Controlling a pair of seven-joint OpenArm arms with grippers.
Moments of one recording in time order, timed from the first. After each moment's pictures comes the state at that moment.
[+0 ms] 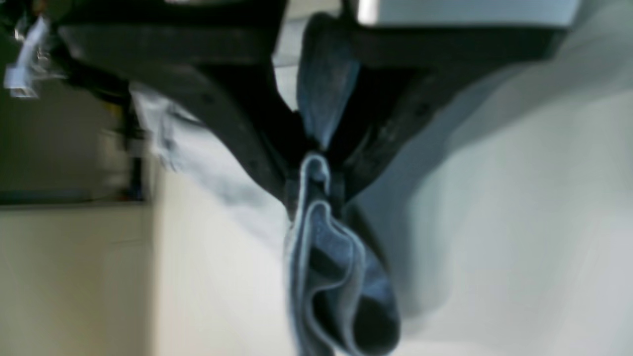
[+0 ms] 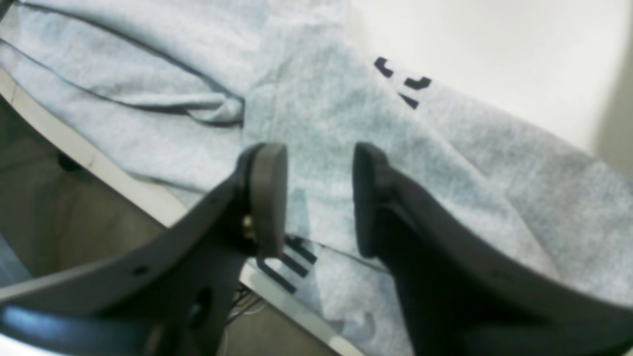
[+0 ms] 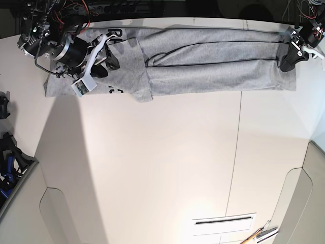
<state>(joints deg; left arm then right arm) 23.0 -20.6 -45.8 72.3 -79.6 -34.8 63.4 -21.3 7.5 7.5 120.2 30.3 31.6 -70.2</state>
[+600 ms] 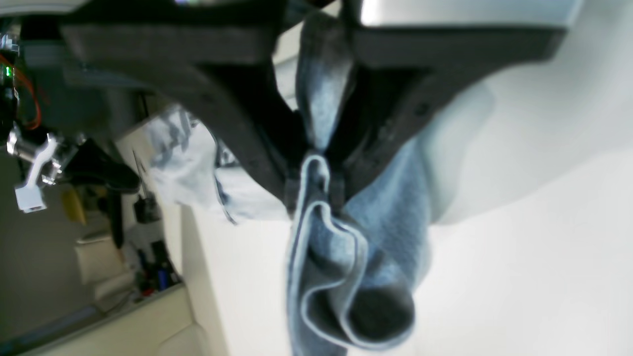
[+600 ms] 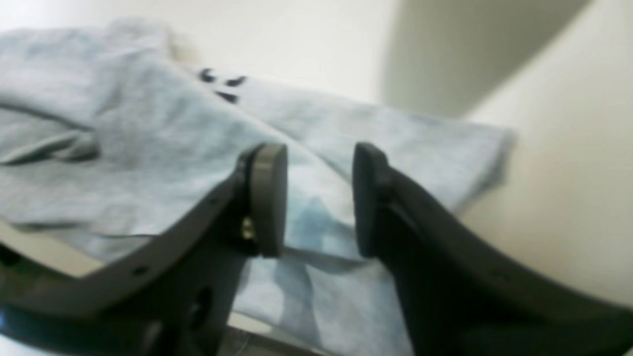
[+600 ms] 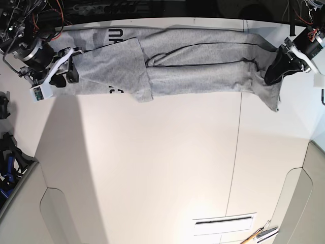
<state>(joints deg) 25.2 -15.0 -42.6 98.7 -79.6 -34.8 68.9 -21.3 7.4 25.2 120.2 30.1 31.2 -67.2</state>
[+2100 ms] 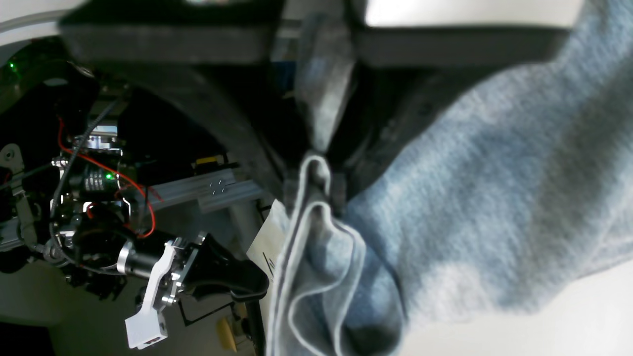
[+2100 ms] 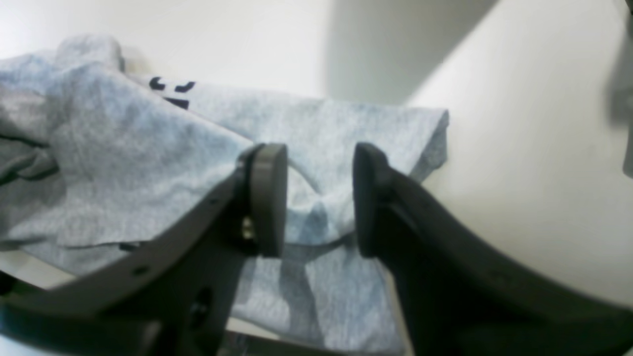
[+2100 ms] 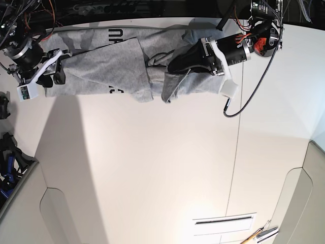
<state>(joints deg) 20.3 -10.9 -5.9 99.2 -75.7 -34.8 63.8 -21.3 7.2 29.7 120.2 30.3 31.1 -66.8</state>
